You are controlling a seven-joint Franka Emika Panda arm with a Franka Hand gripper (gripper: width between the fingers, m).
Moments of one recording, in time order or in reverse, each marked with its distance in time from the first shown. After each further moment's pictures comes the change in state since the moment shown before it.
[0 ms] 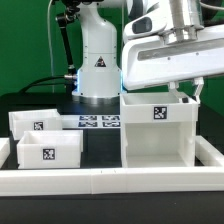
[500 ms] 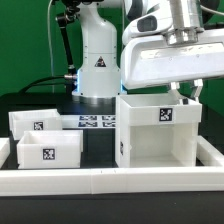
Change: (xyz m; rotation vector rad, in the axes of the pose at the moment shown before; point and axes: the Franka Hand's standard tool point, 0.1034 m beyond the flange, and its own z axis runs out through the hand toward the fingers) arm -0.008 0.001 0.002 -0.007 -0.039 -0.277
